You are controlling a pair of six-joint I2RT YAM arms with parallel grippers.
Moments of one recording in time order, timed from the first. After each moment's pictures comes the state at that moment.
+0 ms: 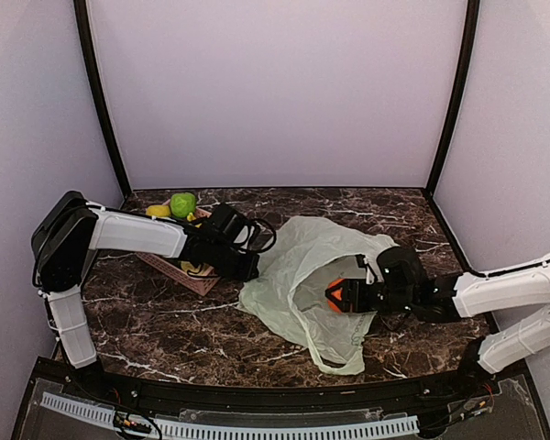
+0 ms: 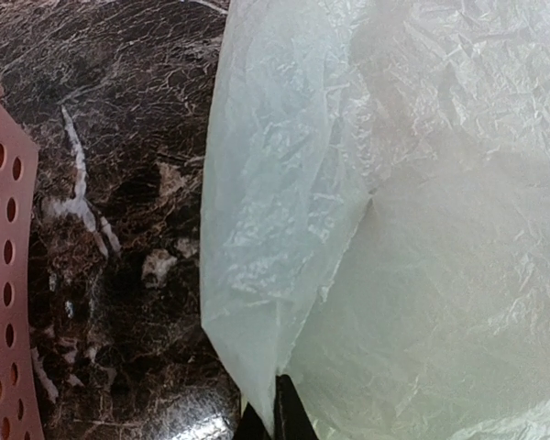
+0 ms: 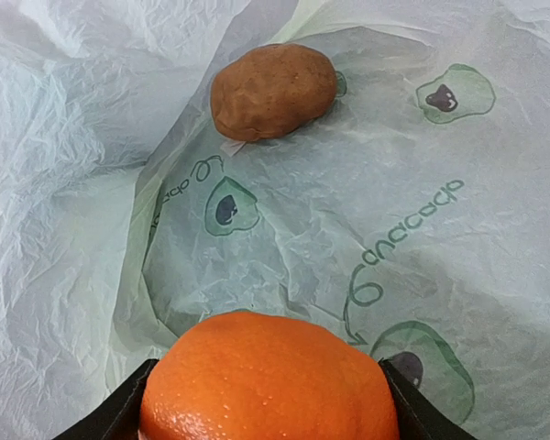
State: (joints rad) left arm -0.75 1.88 1.19 -0.26 0.12 -0.42; right arm 0.88 1.29 0.49 0.18 0.03 0.65
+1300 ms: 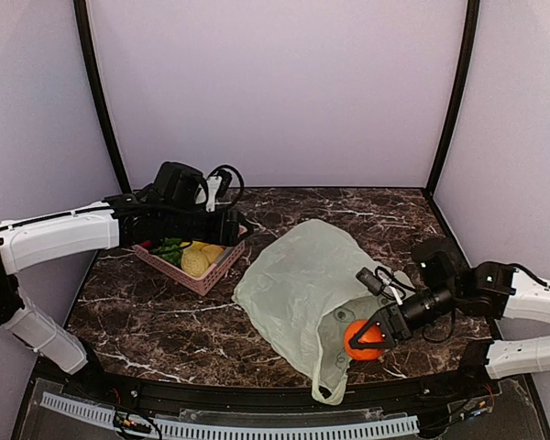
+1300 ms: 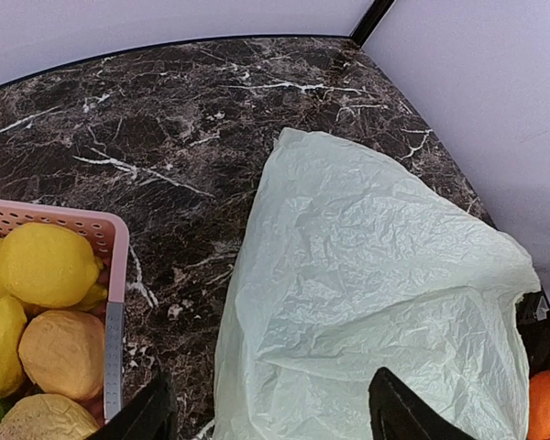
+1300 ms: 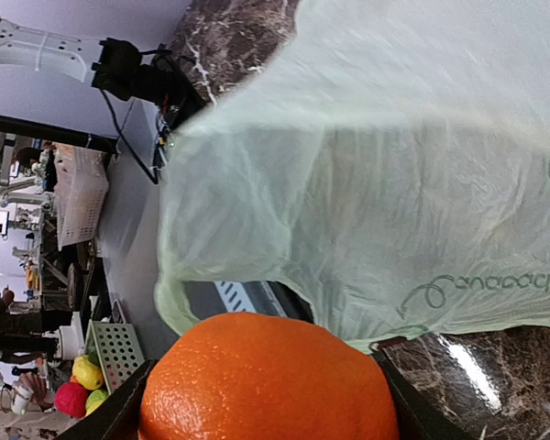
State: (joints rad) left arm -0.75 1.46 1.14 -0.31 0.07 -0.41; right arm 0.90 0.85 0.55 -0.50 -0.62 0.53
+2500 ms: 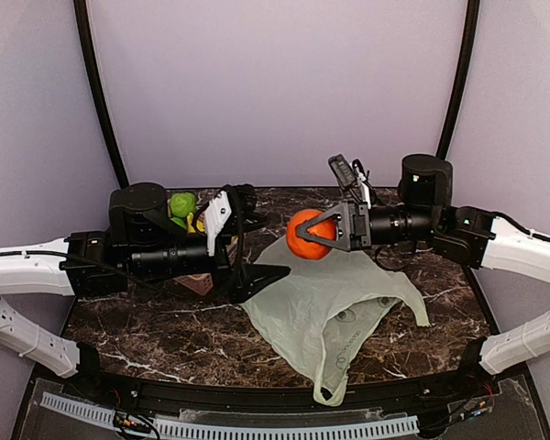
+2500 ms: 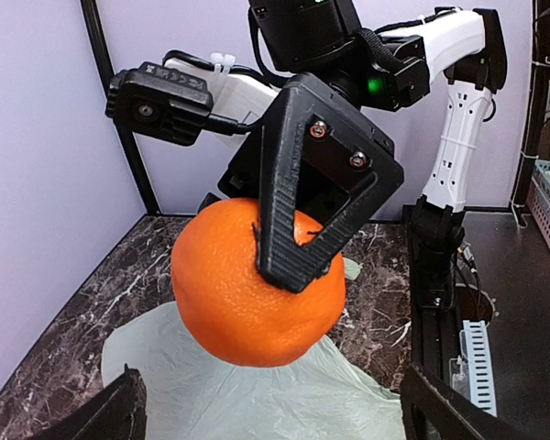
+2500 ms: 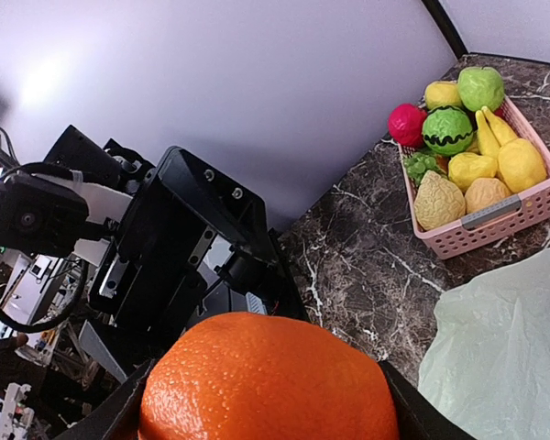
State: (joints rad) left arm -1.17 1.18 1.01 0.01 0.06 0.12; right arm 0.91 1.18 1.02 -0.04 -0.59 0.65
